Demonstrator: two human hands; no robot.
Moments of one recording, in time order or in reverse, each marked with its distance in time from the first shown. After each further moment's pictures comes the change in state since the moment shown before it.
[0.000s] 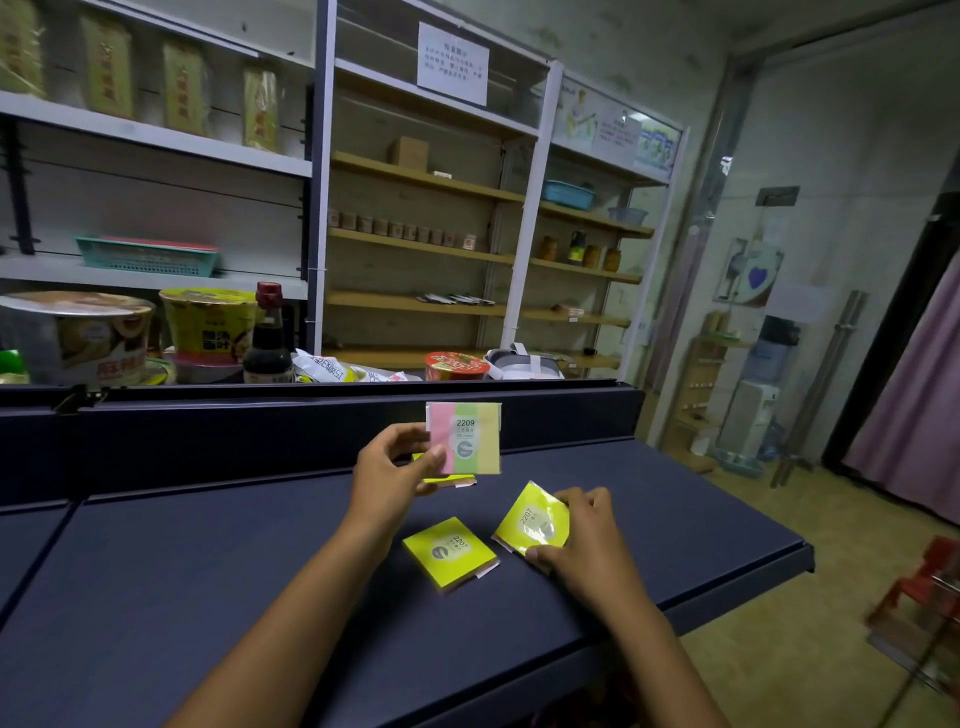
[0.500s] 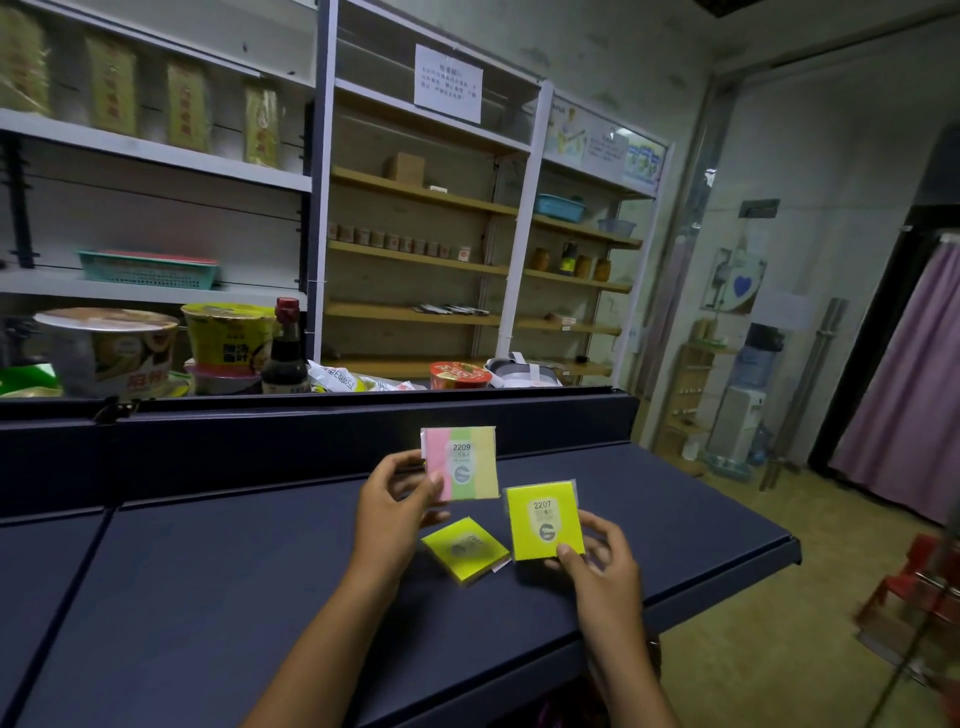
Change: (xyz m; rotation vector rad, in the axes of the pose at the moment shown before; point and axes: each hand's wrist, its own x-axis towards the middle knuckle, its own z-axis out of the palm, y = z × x) left_hand -0.044 0.010 -0.017 -0.157 0.038 -0.026; right_hand -0.061 -0.019 0.017 1.046 0.287 0.166
